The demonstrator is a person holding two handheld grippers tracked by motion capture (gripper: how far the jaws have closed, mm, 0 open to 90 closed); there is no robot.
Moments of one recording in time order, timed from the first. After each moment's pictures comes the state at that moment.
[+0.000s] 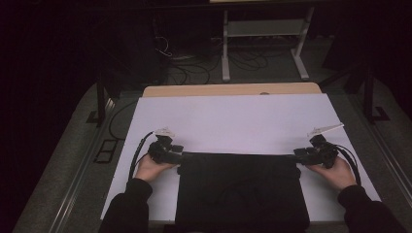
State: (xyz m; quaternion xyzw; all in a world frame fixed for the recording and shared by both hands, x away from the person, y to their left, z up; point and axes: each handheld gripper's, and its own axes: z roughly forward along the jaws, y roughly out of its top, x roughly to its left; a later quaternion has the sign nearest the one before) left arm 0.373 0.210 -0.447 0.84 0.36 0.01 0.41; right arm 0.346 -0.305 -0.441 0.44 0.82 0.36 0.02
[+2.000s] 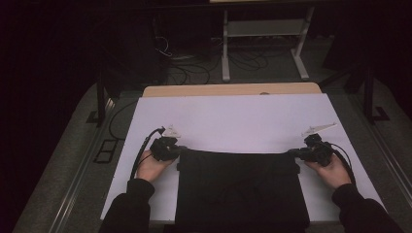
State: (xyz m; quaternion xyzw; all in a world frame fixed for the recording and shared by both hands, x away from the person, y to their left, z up) left arm 0.367 0.196 -0.426 0.88 0.31 0.11 0.33; right arm 0.348 -0.291 -0.440 0.44 0.83 0.33 0.07
